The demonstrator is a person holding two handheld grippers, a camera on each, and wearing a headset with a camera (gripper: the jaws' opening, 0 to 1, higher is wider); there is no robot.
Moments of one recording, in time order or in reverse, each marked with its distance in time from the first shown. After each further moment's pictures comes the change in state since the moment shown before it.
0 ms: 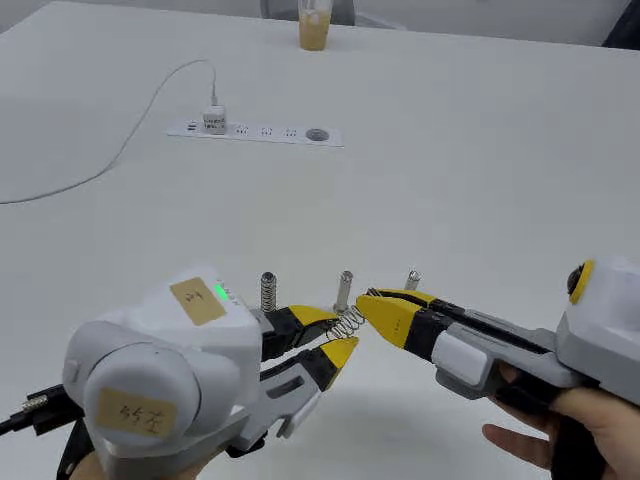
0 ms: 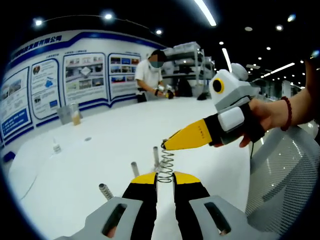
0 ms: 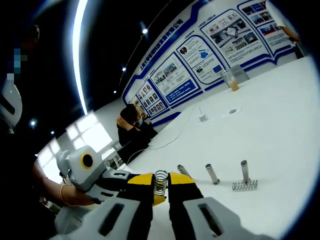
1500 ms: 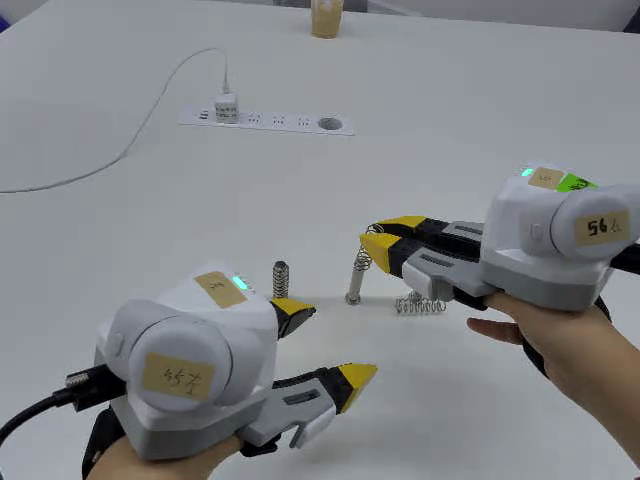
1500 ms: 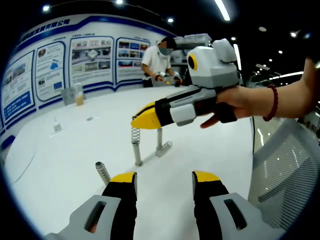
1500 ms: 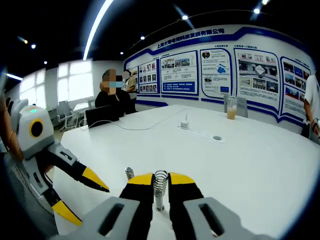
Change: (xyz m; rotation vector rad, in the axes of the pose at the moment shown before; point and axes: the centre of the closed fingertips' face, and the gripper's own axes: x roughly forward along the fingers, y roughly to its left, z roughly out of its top) left arm 0.003 0.003 -0.031 -0.090 0.105 0.024; right arm 0.052 -0.066 0.016 -0.530 0.151 -0.182
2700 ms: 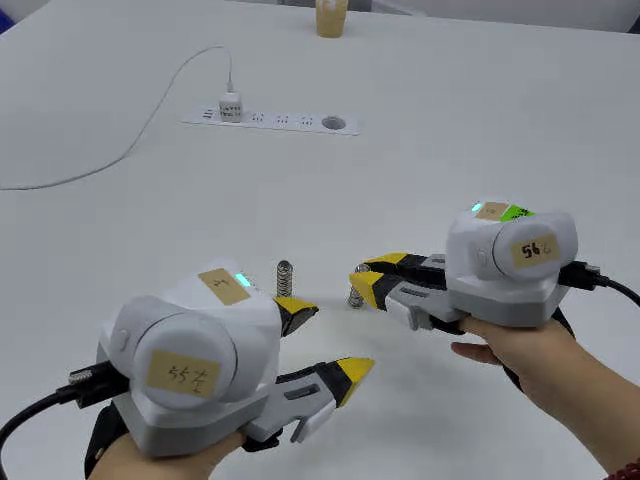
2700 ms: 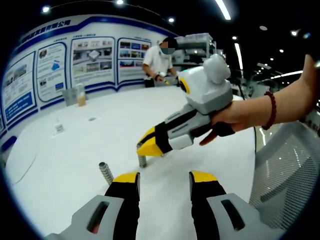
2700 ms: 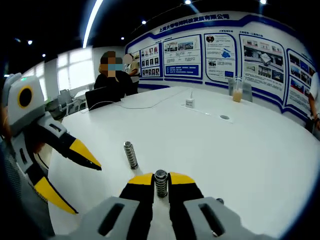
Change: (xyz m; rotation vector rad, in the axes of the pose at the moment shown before) left arm -0.001 0.005 0.001 0.006 0.001 0.019; right arm 0.019 0.009 -0.049 0.002 0.146 0.026
